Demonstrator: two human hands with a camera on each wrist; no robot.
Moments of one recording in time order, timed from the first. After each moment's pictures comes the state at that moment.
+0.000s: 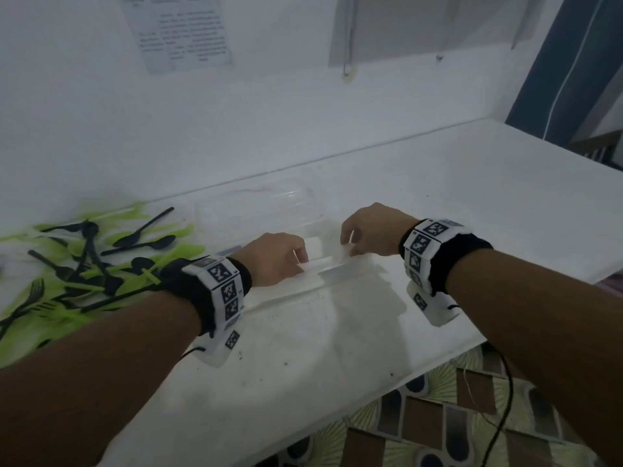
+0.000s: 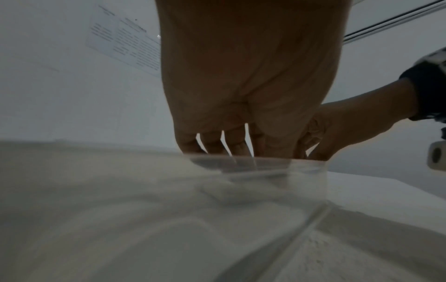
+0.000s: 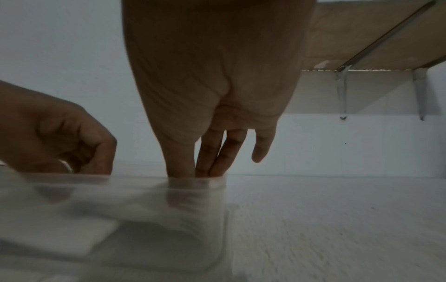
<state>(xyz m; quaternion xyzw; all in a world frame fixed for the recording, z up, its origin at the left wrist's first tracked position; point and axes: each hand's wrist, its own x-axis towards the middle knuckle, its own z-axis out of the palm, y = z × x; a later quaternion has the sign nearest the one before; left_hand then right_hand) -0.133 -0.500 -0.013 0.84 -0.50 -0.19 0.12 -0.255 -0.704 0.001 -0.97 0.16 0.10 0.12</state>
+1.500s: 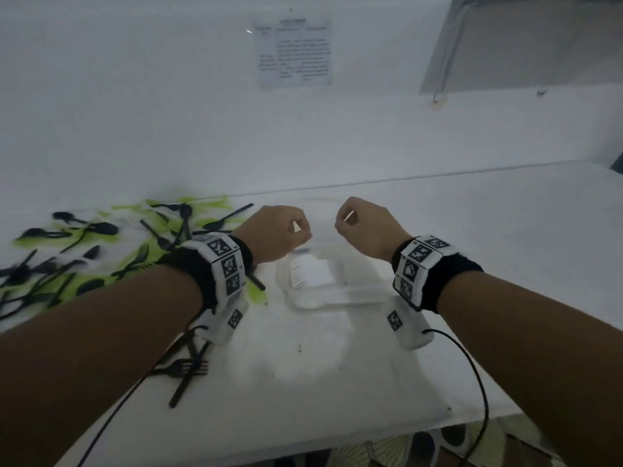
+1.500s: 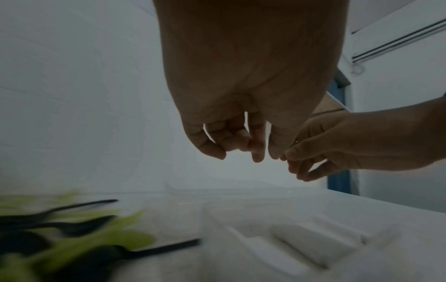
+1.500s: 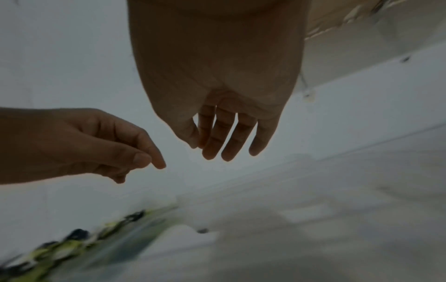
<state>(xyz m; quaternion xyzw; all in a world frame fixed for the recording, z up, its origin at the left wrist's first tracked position) -0.097 -0.415 0.035 0.89 -0.39 -0.05 0.24 -0.180 -0.611 0.013 -0.92 0.14 -0.10 0.35</state>
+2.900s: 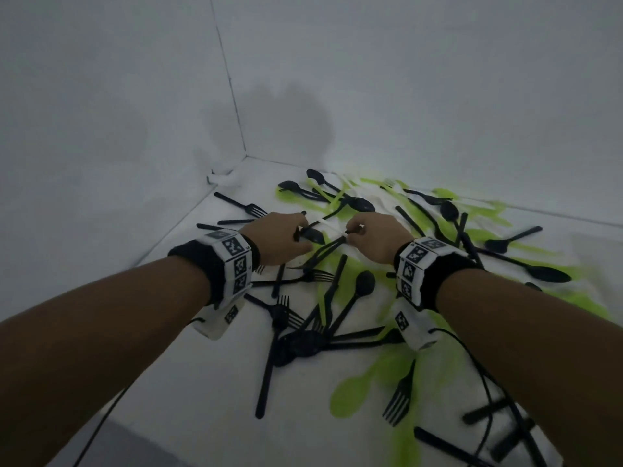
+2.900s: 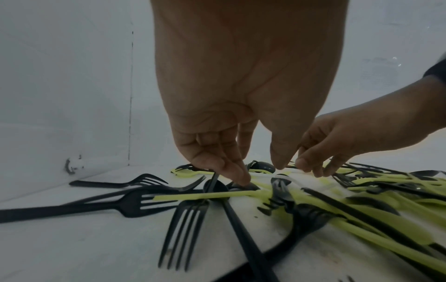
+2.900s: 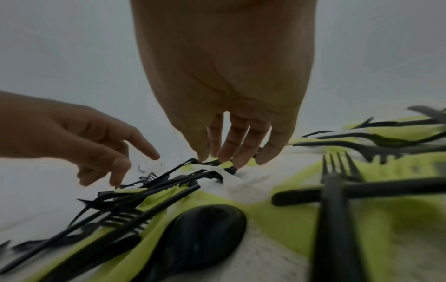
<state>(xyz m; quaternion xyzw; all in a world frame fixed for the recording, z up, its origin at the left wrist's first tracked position) 0.114 0.054 -0.018 0.98 -0.13 -0.13 0.11 0.129 -0.170 -0.042 -0.97 -0.07 0.10 0.21</state>
